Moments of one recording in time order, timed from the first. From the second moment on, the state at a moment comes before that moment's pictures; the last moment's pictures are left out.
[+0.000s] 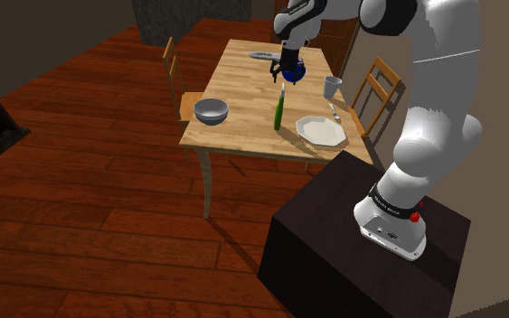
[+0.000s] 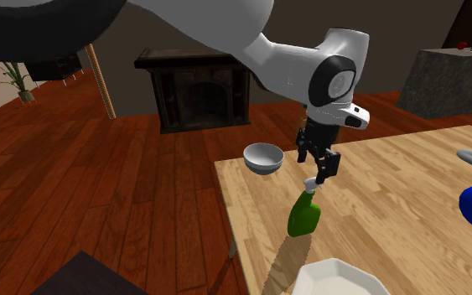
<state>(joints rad) -0.23 0.52 -0.19 -1.60 0.13 2.09 0.40</state>
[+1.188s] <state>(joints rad) -0.25 0.63 -0.18 -1.57 0.15 2.16 0.40</state>
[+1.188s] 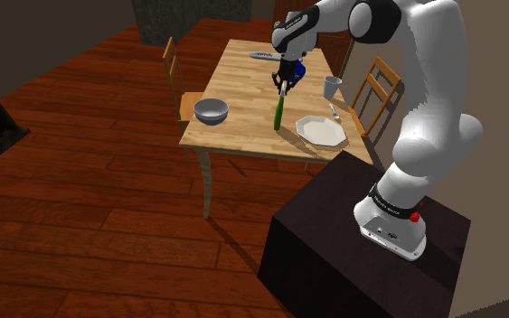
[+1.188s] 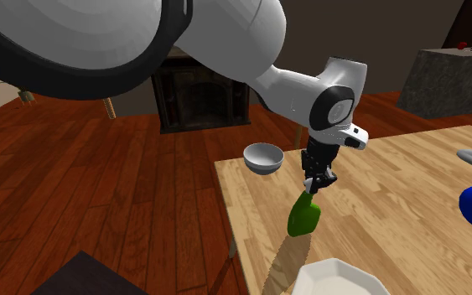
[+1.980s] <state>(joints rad) -0.24 0.57 -0.19 -1.54 0.14 2.07 0.41</state>
